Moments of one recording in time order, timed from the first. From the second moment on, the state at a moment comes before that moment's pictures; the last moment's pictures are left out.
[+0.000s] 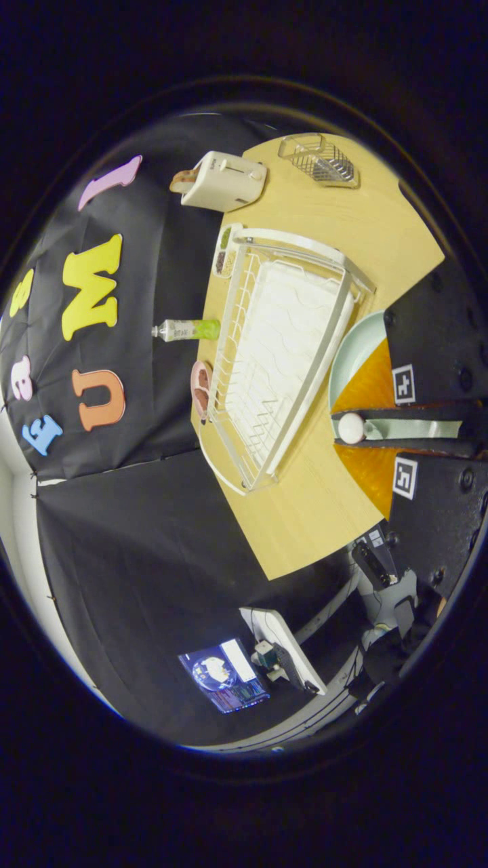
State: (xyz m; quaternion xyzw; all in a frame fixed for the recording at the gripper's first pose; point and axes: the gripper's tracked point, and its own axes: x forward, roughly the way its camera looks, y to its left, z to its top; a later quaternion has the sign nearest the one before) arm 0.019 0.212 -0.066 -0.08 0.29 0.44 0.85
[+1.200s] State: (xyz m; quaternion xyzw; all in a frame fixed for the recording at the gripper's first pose) arm 0.059 0.128 0.011 0.01 0.06 0.17 0.98
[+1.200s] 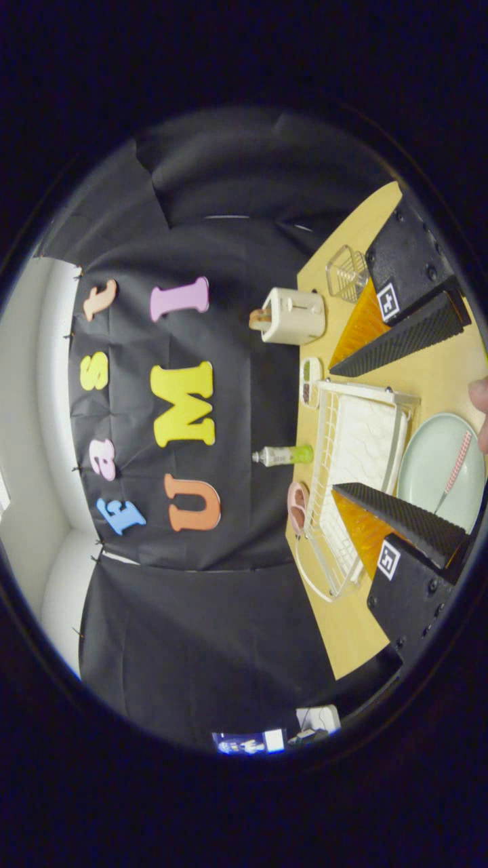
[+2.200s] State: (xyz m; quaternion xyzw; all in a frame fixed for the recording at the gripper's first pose) arm 0.027 0.172 0.014 0.02 0.01 0.08 1.00
